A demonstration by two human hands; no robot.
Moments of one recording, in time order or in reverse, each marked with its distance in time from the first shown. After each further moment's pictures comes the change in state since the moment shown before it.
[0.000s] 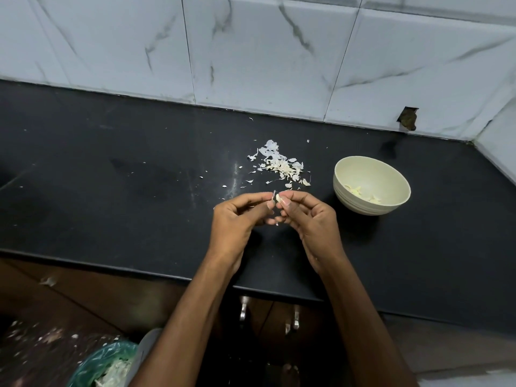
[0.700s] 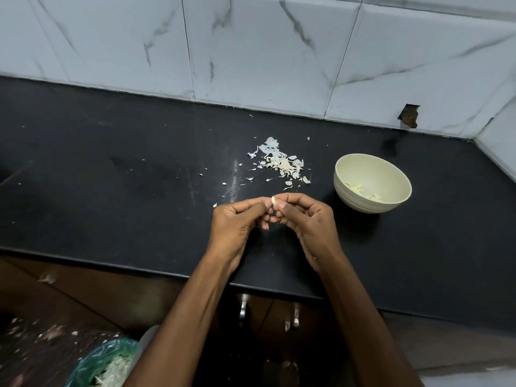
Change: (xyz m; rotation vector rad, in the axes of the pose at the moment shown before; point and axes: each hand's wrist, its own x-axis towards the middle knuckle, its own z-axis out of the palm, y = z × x) left_hand 0.006 -0.013 -0.005 -0.111 0.006 -0.086; right_hand 0.000 0.005 0.001 0.005 -0.024 0.009
